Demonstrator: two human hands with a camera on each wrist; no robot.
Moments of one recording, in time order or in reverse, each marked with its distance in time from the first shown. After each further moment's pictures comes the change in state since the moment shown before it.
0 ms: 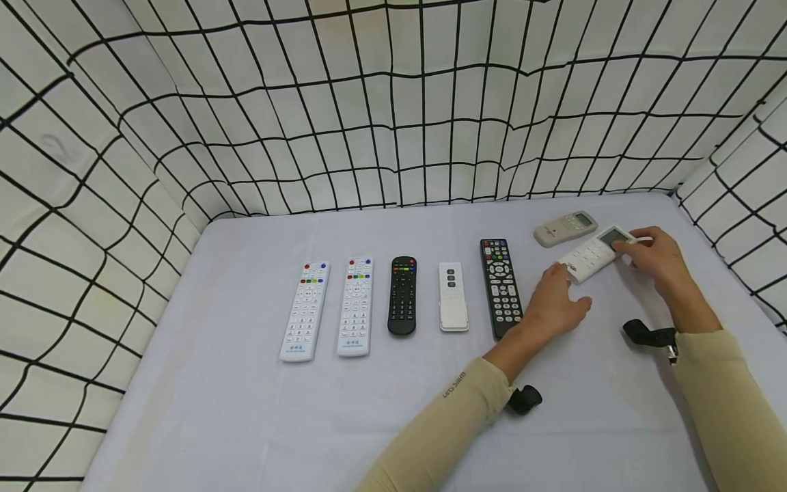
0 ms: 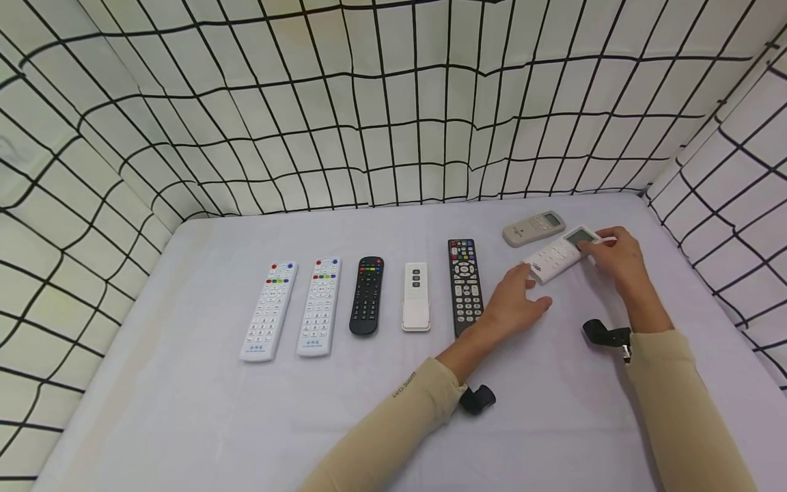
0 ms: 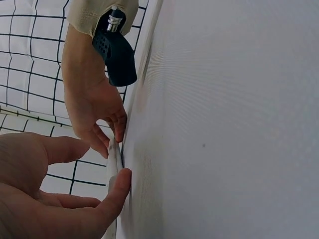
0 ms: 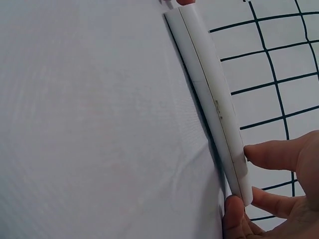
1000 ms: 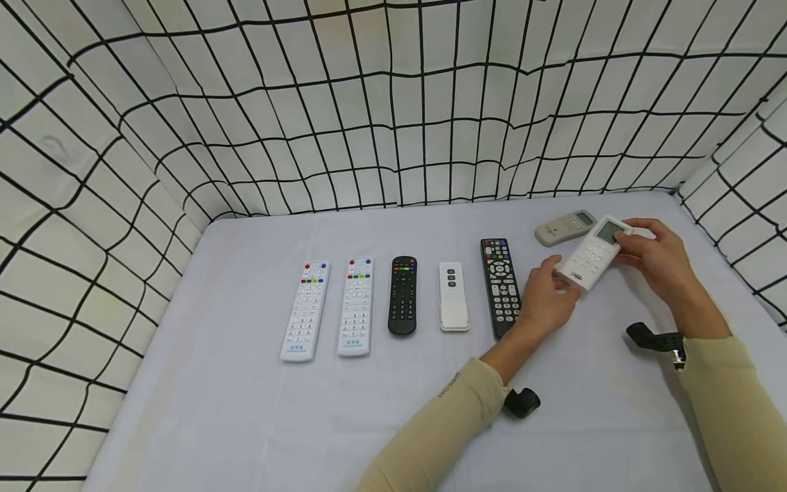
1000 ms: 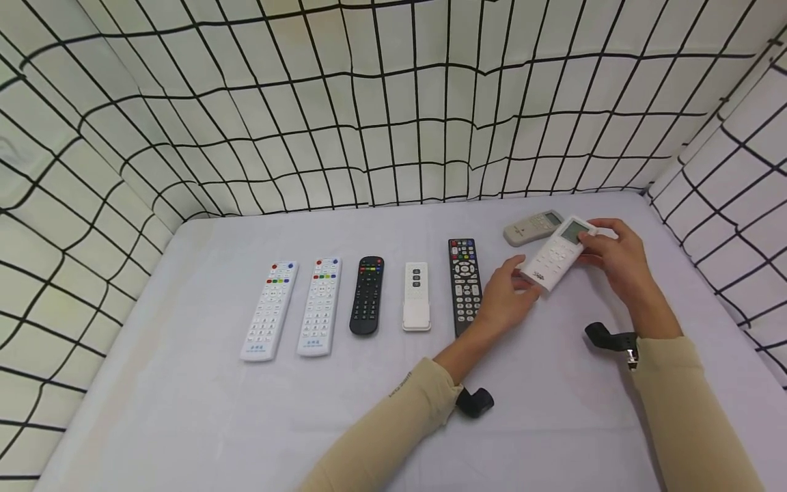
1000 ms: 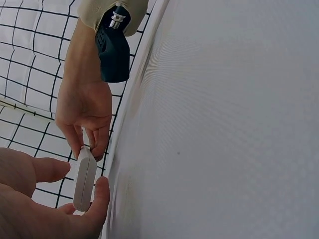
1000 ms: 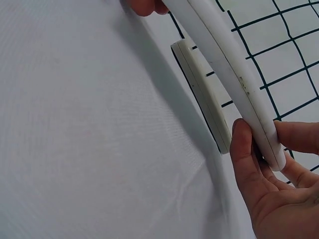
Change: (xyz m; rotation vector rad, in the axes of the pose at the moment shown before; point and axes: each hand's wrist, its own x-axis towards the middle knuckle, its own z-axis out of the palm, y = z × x) left_hand 0.005 -0.008 0.002 -0.282 0.161 -0.080; right_hand -0.005 0.004 0.003 0.775 -0.166 -0.172
